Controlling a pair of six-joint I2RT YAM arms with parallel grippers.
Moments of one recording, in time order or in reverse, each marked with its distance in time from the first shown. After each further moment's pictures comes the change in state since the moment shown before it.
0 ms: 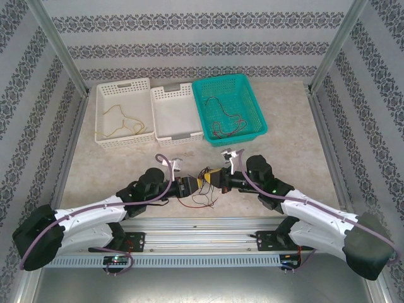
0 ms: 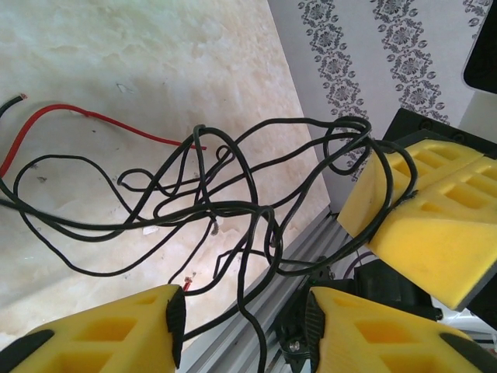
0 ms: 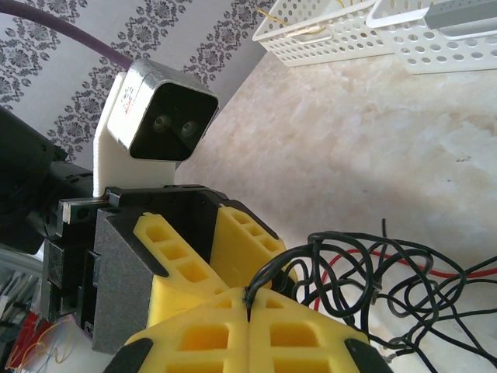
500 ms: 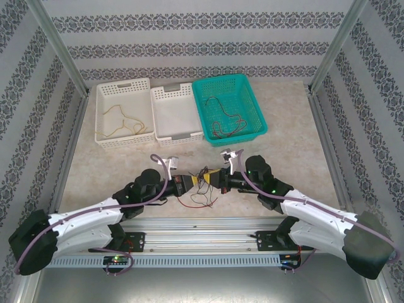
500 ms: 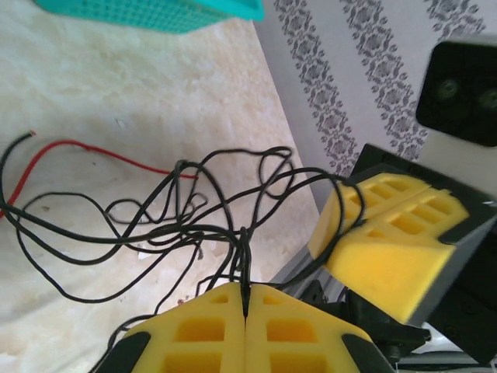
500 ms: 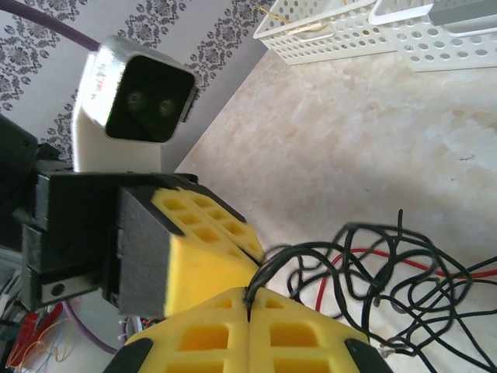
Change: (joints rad) left arm -0.003 -0.093 -0.012 -0.019 -0.082 -0.003; right arm 0.011 -0.002 -0.001 0.000 0.016 0.000
